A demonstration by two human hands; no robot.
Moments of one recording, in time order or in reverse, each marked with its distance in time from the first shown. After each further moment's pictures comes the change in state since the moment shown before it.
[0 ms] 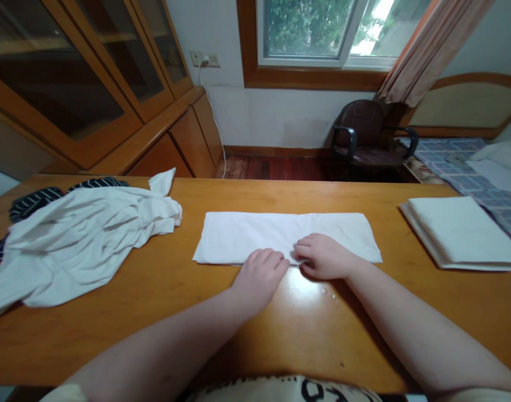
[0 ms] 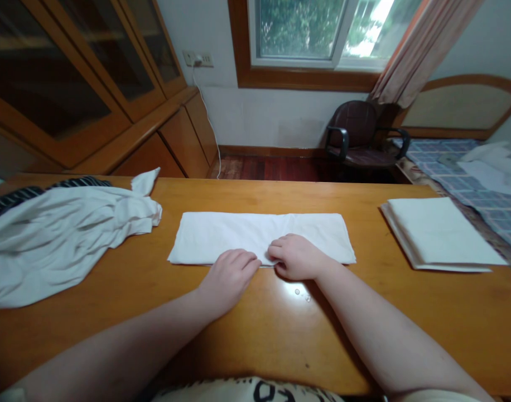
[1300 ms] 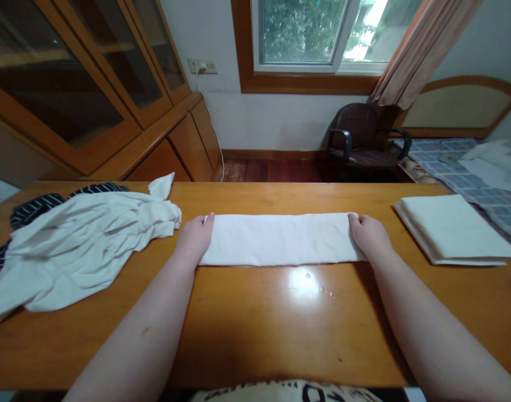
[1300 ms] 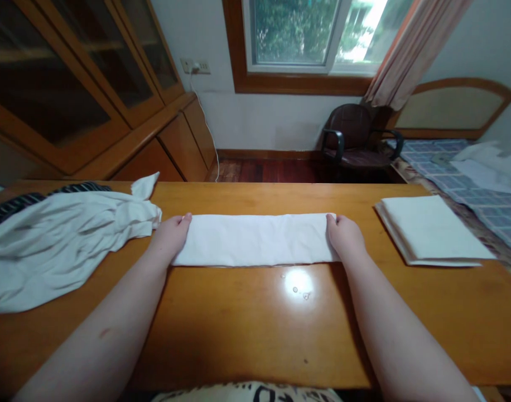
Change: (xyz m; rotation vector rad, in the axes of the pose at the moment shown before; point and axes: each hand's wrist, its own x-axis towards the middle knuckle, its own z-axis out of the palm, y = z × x) left_hand -0.005 -0.157 -0.010 -0.172 0.098 -1.032; right_hand -0.065 0.078 -0.008 0.001 0.303 1.371
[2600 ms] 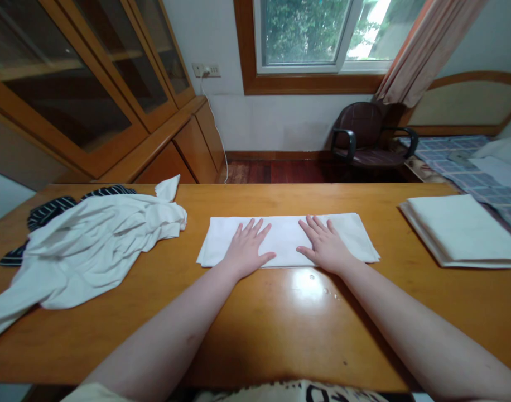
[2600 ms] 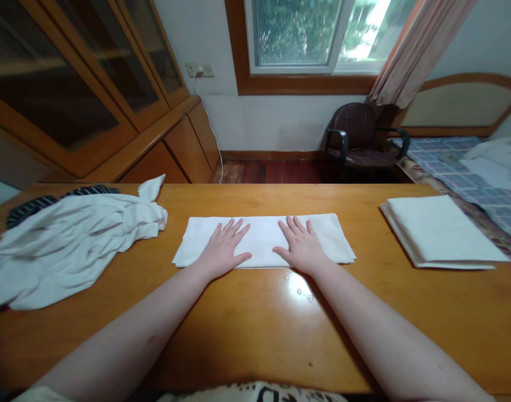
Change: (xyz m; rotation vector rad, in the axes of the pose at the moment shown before) left_hand -0.061 0.060 0.047 0.230 -0.159 0.766; right_hand -0.061 -0.064 0.047 -0.195 -0.093 -0.819
